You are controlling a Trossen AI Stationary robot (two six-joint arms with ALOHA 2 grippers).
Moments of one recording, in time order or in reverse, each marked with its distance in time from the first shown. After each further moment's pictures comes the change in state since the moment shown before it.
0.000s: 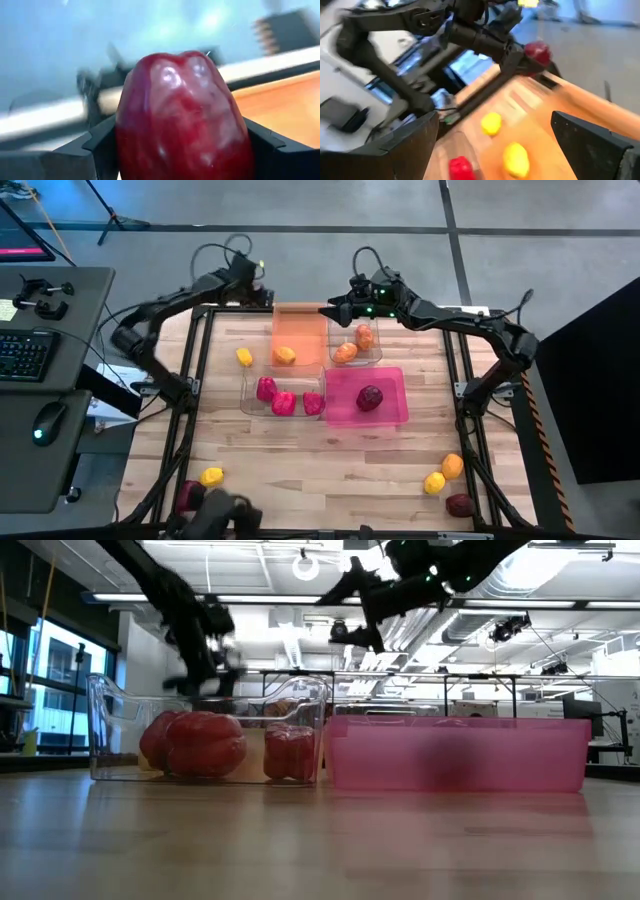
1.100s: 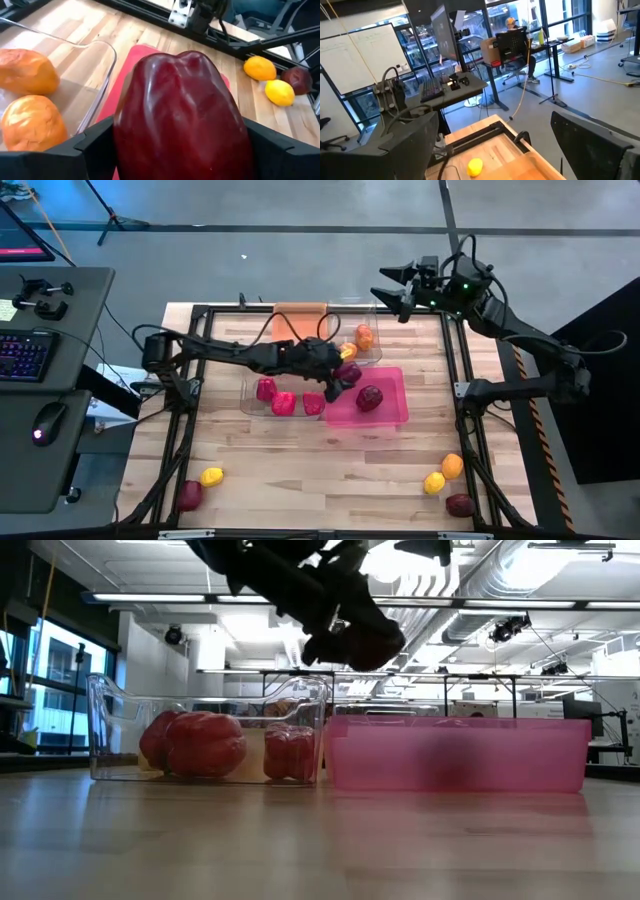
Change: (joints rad) left arm -0.849 0.182 0.093 0.499 0.163 0.031; right arm -0.019 -0.499 0.001 -0.255 0.121 -0.276
